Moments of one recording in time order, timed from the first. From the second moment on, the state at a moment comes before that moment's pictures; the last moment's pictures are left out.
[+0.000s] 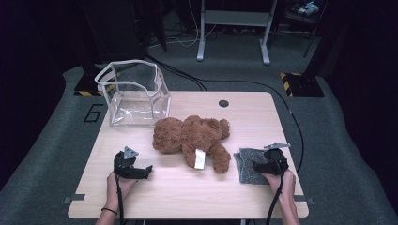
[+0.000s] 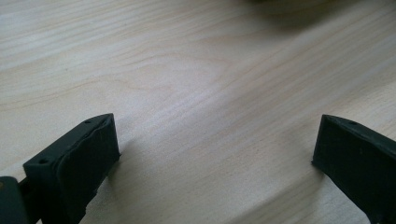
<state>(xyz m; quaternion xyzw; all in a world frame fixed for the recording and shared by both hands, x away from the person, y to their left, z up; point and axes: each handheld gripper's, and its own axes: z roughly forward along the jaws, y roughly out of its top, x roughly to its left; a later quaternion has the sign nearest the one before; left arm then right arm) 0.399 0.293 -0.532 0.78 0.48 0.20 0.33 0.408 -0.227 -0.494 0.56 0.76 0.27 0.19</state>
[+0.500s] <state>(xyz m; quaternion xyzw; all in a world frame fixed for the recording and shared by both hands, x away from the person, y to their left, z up) 0.399 0.294 -0.531 0.79 0.48 0.20 0.33 0.389 -0.229 -0.478 0.56 0.75 0.30 0.19</state>
